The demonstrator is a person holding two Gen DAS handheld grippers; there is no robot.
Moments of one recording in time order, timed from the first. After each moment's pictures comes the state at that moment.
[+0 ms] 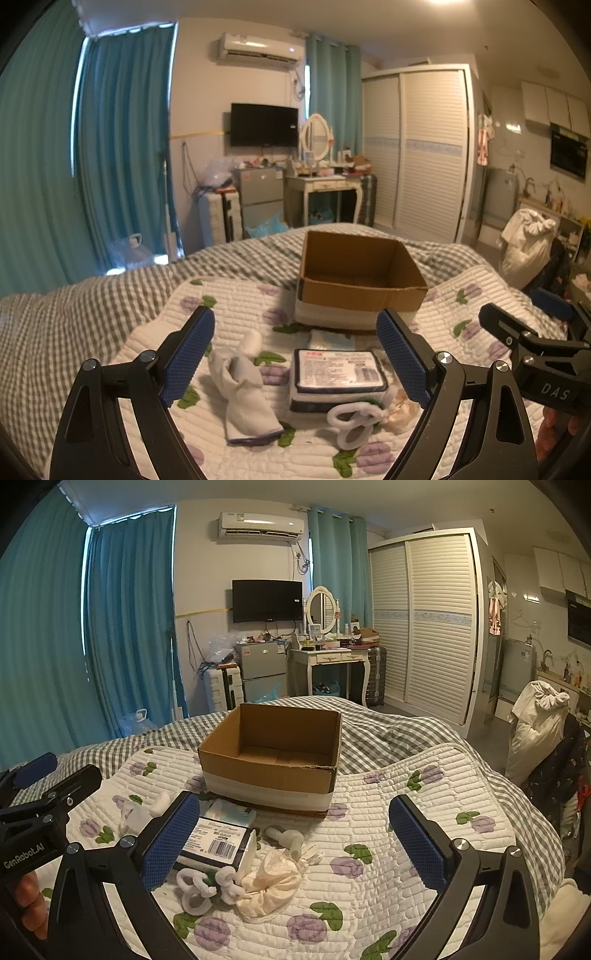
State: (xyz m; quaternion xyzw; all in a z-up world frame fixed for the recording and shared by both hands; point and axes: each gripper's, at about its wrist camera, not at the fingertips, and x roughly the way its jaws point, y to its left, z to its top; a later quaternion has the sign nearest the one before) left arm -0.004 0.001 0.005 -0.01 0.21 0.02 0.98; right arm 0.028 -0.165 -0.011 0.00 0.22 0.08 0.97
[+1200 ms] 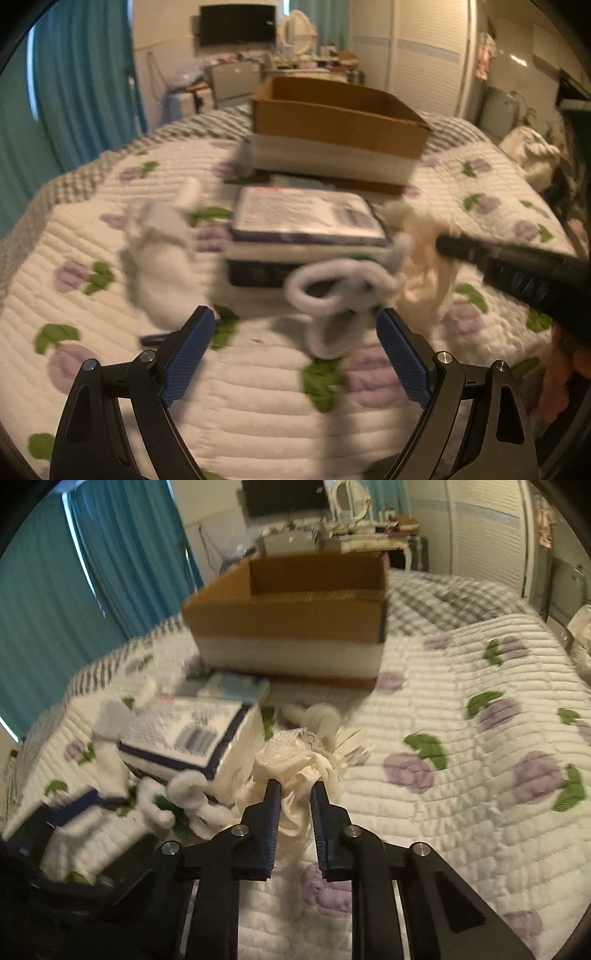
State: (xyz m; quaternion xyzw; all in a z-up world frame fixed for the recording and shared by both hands) left arm 0.035 -0.043 -0.126 0.00 0.41 -0.02 0.91; right arm 0.100 -0.172 -0.129 0.04 0.43 0.16 0.89
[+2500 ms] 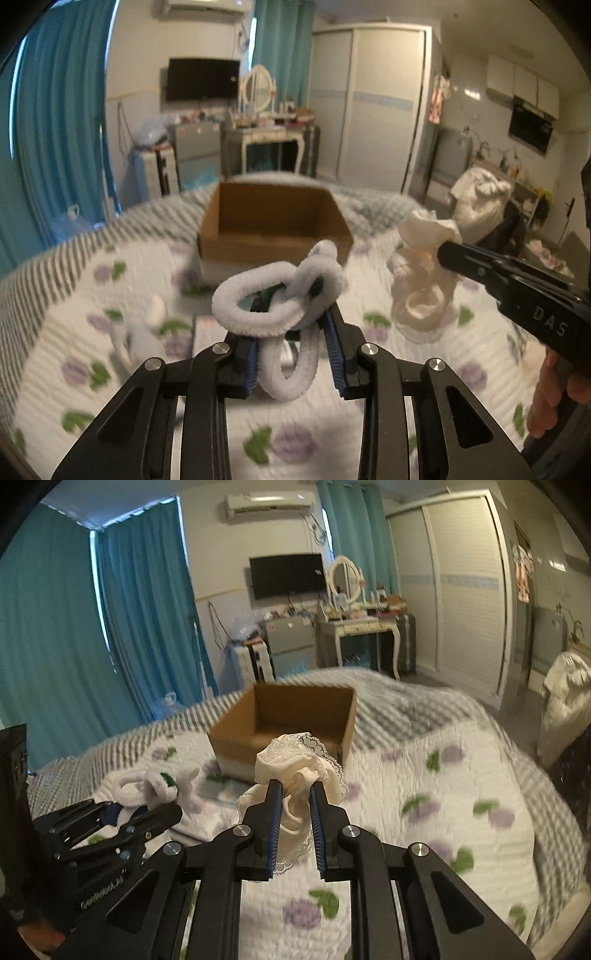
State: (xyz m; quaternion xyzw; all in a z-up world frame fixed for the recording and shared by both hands) left arm 0.048 -0.064 -0.013 -0.01 0.29 -0.09 0.95; right arm 0.065 -0.209 0.000 0.04 0.28 0.16 0.95
